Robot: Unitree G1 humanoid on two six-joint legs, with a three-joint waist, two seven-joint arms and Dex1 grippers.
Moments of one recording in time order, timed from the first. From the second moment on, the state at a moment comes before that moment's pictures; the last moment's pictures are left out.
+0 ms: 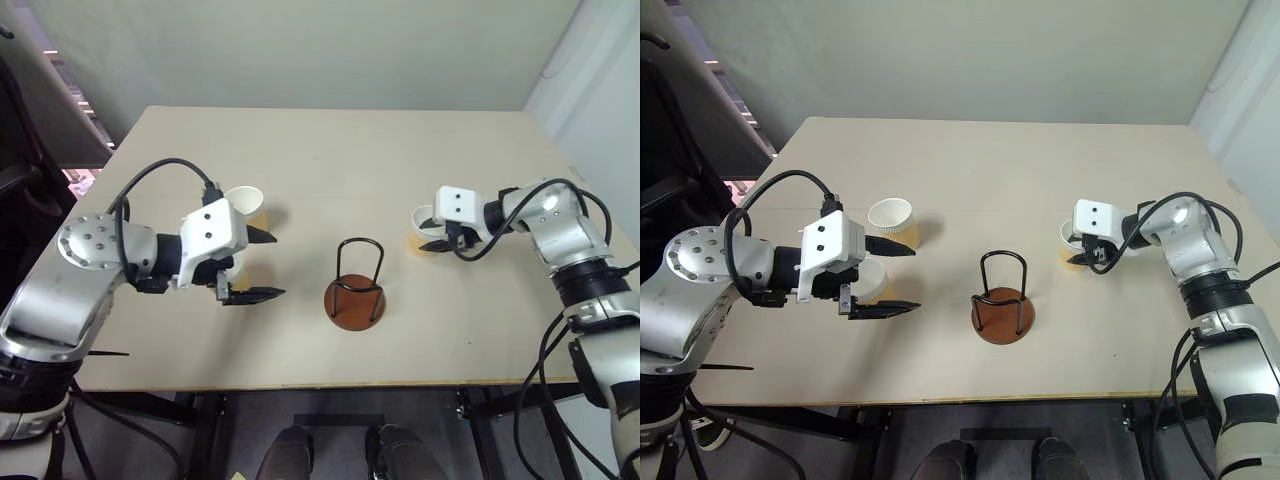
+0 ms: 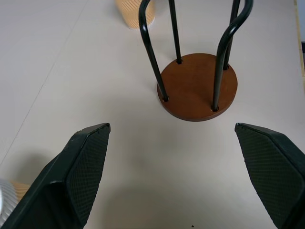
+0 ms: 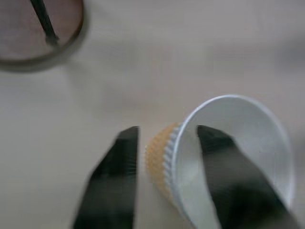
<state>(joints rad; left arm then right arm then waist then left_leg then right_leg) -0.47 1.02 0.02 -0.36 -0.41 0.56 -1.16 -0.97 -0.70 0.33 0.61 -0.14 -0.01 1.25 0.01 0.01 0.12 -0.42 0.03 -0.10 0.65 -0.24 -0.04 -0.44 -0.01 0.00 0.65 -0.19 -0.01</state>
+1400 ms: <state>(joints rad) -0.42 1.14 0.05 -0.23 -0.33 0.46 -1.22 -0.89 -0.83 0.24 -0.35 0.41 0.66 1.36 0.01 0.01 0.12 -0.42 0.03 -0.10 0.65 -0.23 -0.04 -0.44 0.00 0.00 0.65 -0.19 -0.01</state>
